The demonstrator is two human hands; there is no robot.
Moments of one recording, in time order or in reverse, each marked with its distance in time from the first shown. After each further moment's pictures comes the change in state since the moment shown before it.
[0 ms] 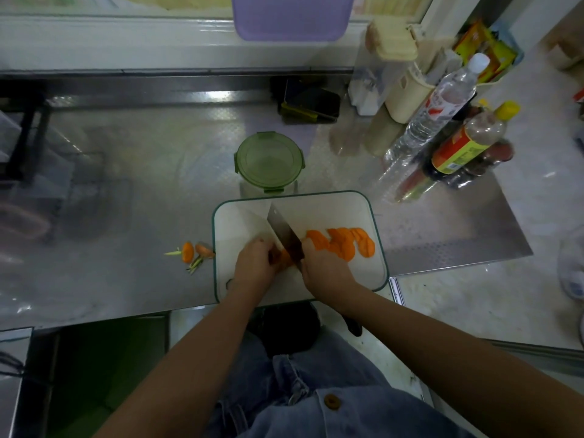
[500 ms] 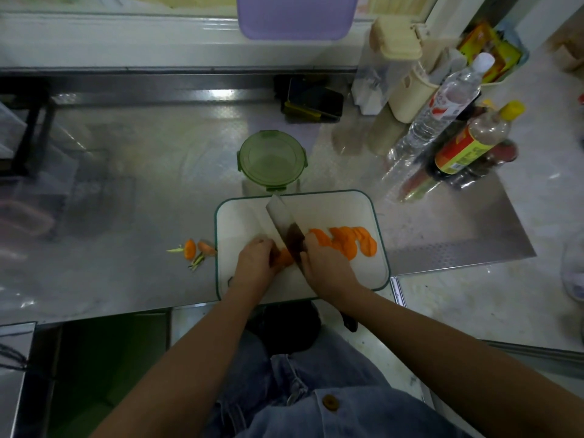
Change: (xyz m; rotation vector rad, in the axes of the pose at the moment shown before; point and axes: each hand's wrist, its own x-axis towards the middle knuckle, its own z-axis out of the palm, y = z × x) left_hand -0.004 -0.004 -0.001 0.057 -0.010 0.050; right_hand -0.001 -0.001 0.001 0.061 0.091 -0.011
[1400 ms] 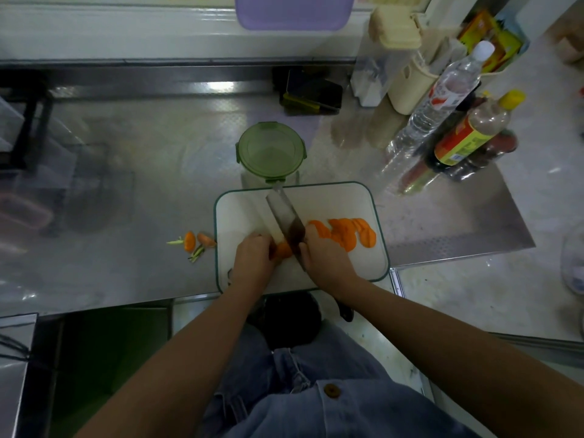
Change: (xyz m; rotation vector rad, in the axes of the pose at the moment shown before) left_hand -0.006 0.003 0.001 0.111 0.036 -0.043; right_hand -0.002 -0.001 0.003 0.059 0.018 0.021
